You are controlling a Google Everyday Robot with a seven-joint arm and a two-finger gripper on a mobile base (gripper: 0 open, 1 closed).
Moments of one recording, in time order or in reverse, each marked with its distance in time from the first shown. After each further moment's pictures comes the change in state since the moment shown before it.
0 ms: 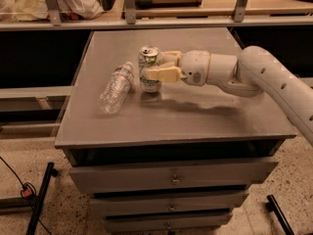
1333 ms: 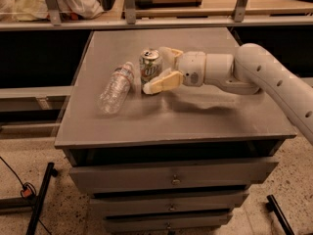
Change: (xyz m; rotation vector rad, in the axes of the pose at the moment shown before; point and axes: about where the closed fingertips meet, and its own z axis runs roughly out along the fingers) arm 0.008 0.007 0.006 -0.034 0.052 0.014
